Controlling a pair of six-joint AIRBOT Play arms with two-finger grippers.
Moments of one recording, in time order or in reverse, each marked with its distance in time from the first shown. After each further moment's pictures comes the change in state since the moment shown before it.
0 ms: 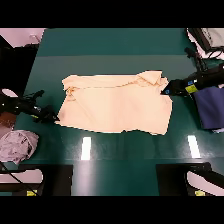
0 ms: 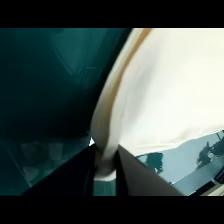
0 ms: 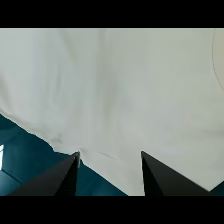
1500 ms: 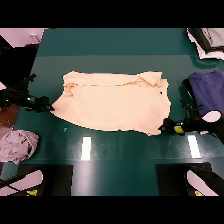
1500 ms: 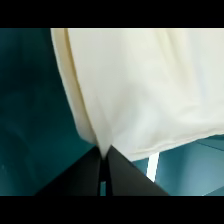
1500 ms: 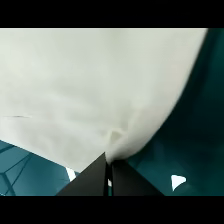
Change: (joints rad) left arm -0.054 0.248 0.077 -0.005 0.034 -0.008; right arm -0.079 0.227 -0.723 0.093 -0.327 0.073
